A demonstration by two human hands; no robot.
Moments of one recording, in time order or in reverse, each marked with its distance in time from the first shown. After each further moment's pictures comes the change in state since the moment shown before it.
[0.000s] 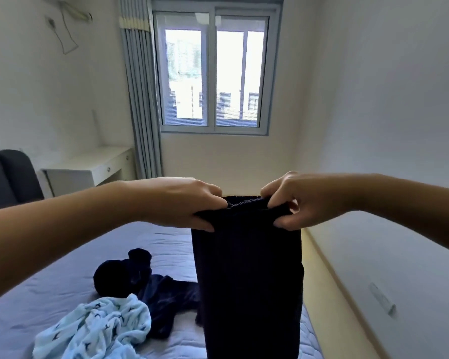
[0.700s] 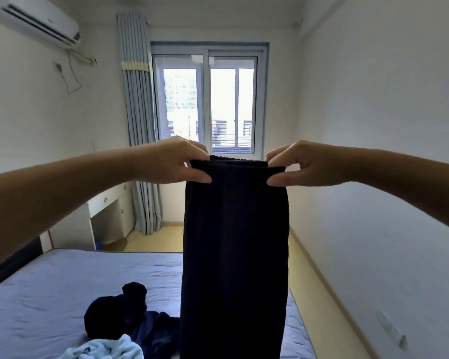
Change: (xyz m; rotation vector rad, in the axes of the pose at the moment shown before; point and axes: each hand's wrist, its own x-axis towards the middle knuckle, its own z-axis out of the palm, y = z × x) left_hand 0.017 -0.031 -0.100 -0.302 0.204 -0.178; right_hand -0.015 0.002 -0.086 0.051 0.219 0.096
